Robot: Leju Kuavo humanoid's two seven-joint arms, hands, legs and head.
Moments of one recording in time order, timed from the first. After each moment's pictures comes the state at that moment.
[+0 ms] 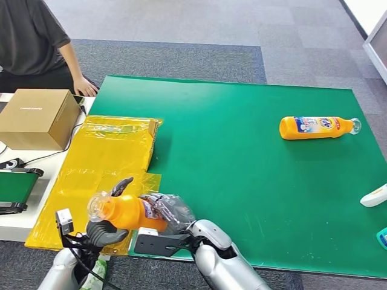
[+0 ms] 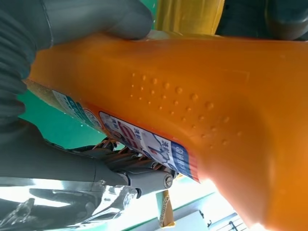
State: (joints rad) left arm 0.00 0.00 -0.15 -1.17 0.04 -0.70 -0.71; right arm -0.34 0.26 0.71 -0.90 0.87 -0.17 -0.28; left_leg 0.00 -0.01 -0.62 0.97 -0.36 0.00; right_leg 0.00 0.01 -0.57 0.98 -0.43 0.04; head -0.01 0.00
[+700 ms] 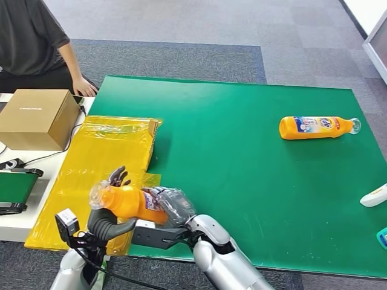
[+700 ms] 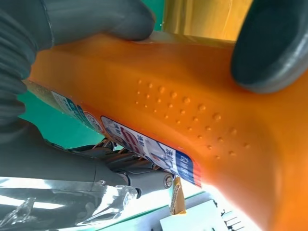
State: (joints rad) left arm 0.04 -0.15 -0.04 -1.33 -0.05 -0.48 -0.70; right arm -0.37 0.27 0.71 -0.85 0.91 -0.22 -0.22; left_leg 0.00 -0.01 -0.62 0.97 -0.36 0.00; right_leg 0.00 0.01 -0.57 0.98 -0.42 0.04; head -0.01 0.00
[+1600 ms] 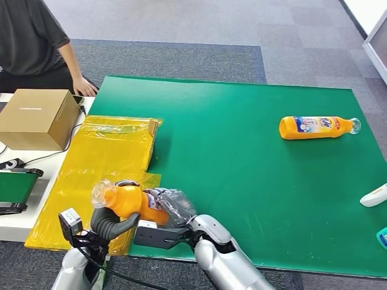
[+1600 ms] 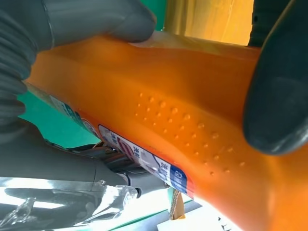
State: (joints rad) left arm 0.04 -0.15 -0.07 -1.34 -0.08 -0.50 -0.70; right arm -0.37 0.28 0.68 -0.84 0.92 -0.22 -0.26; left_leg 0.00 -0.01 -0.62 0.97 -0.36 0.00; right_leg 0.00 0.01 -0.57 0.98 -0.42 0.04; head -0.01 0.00
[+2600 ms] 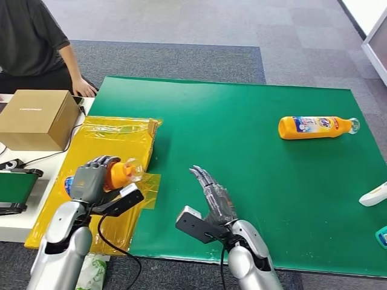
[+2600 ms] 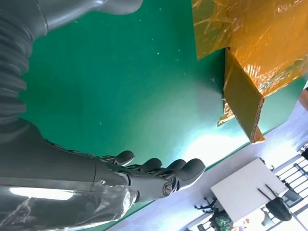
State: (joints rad) left arm -0.05 -0.07 -0.12 -1.52 -1.31 0.06 -0.13; right arm -0.11 0.23 0.34 -1.27 1.03 -0.14 -0.22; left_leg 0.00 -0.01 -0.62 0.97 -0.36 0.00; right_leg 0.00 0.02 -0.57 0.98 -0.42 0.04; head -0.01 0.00
